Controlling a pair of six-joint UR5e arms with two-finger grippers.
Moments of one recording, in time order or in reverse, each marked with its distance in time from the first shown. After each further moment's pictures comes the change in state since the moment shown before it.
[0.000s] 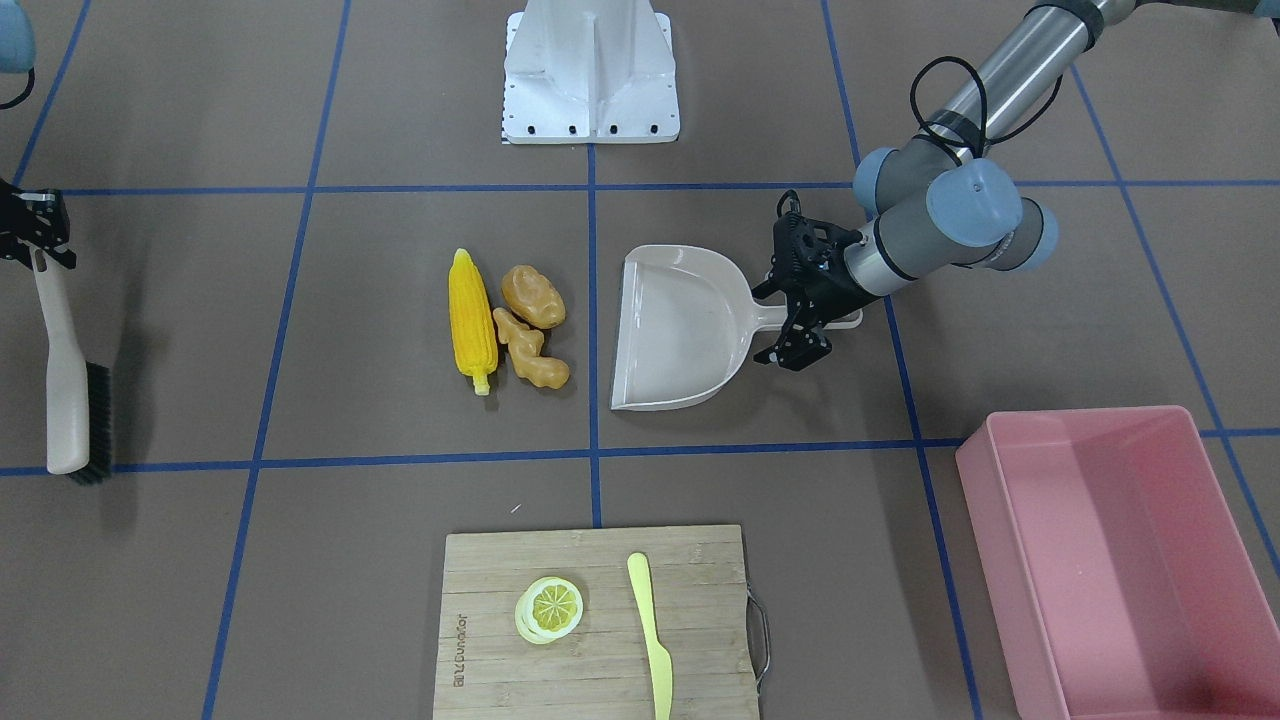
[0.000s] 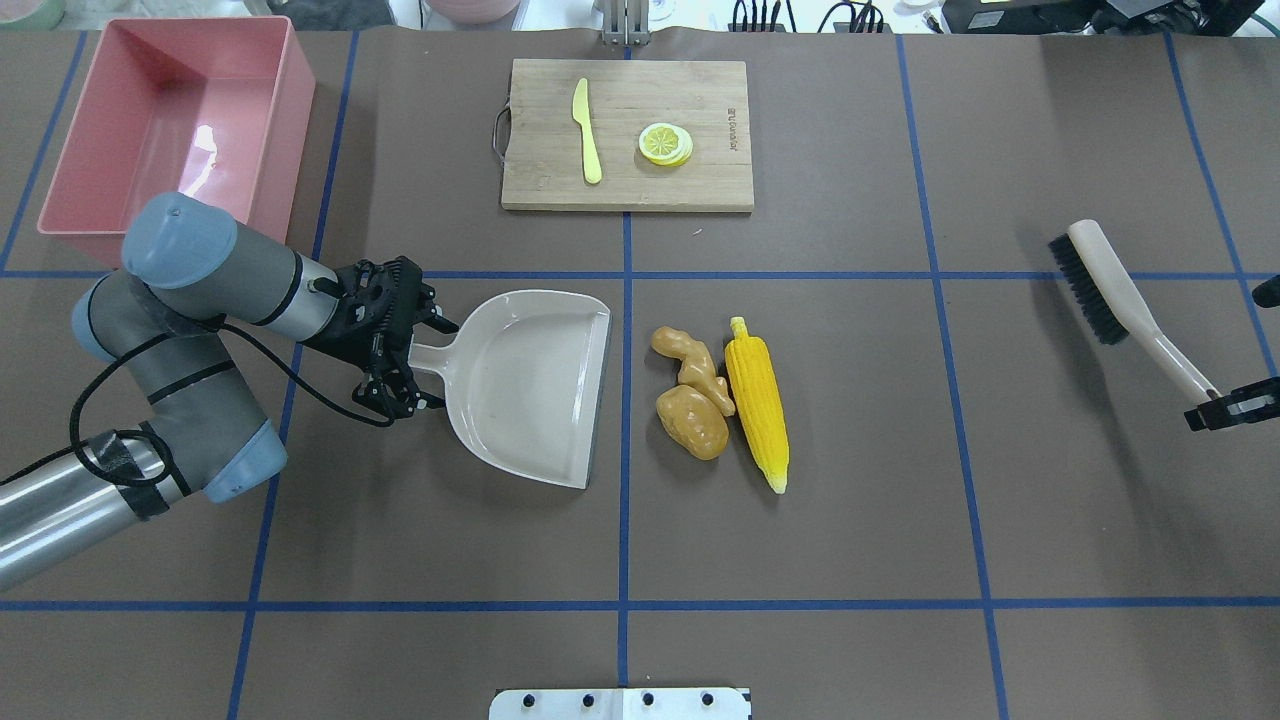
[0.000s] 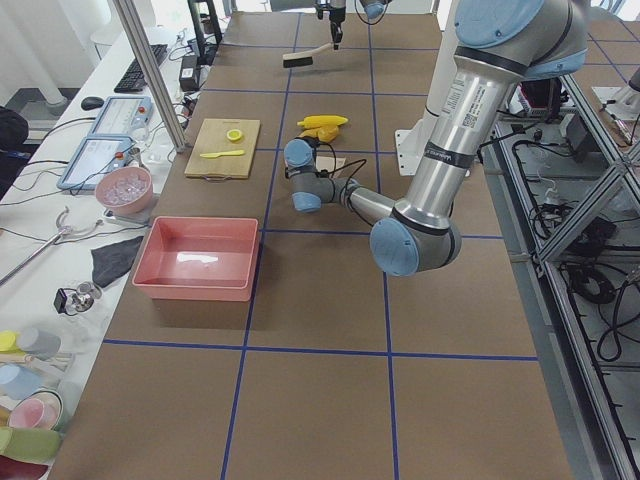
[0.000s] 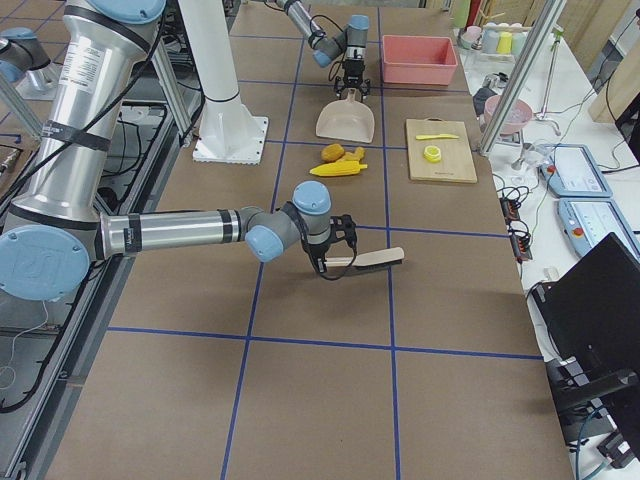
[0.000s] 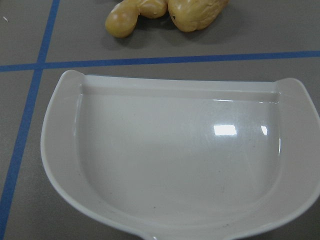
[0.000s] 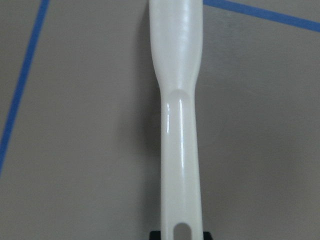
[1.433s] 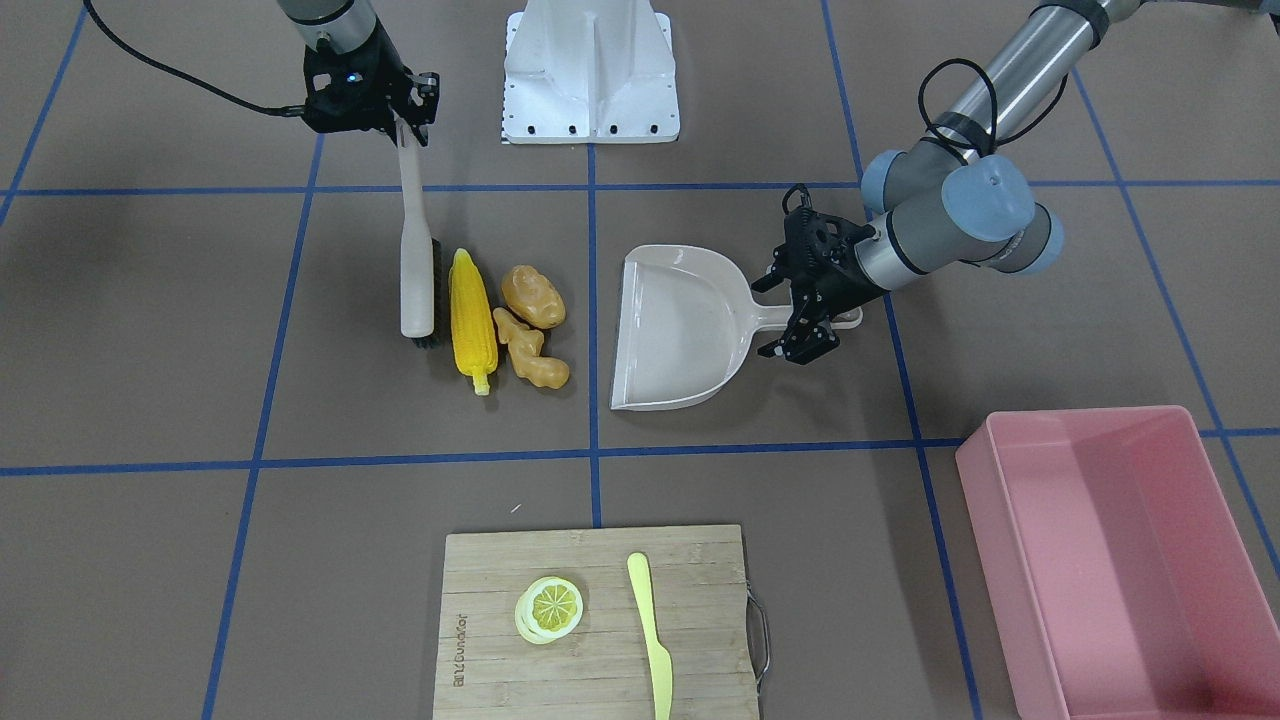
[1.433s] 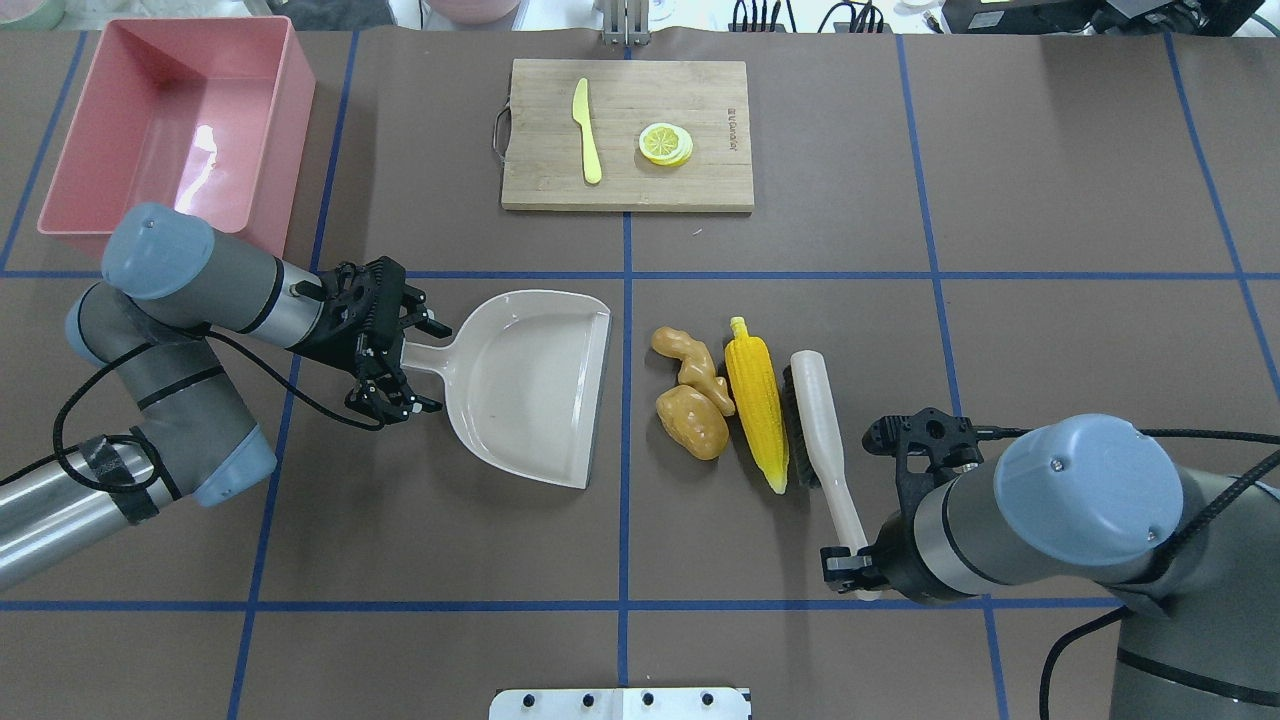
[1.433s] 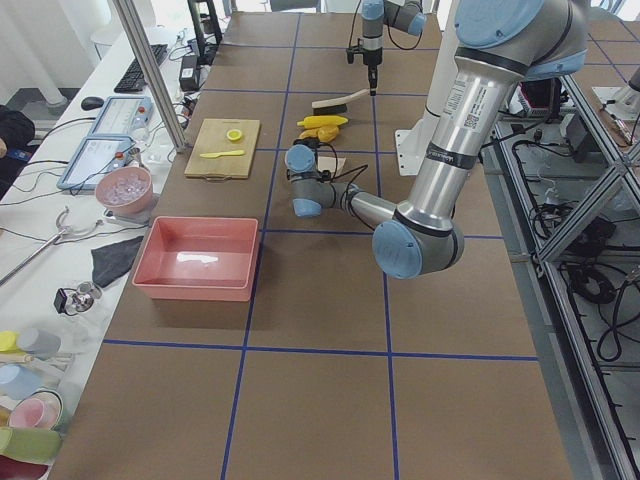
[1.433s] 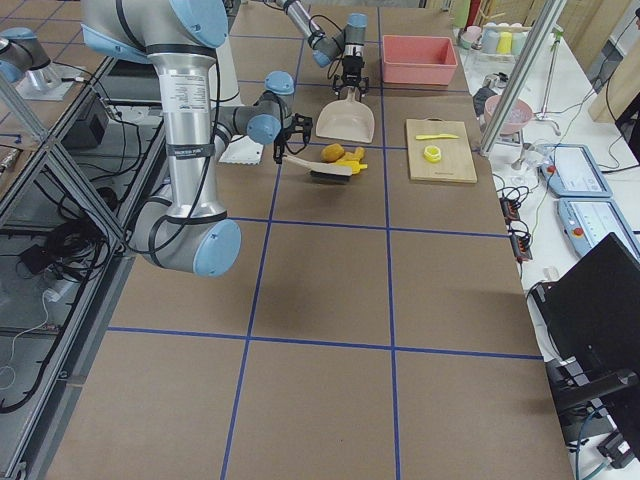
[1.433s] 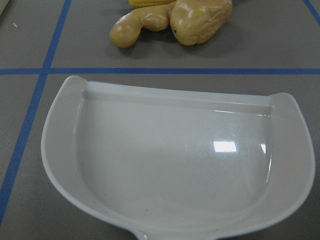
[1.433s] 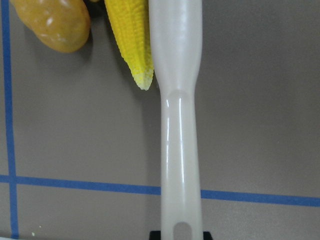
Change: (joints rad) left arm -0.002 0.020 0.019 -0.112 -0.008 -0.099; right arm -0.681 0.416 0.297 -0.449 -0.316 0.831
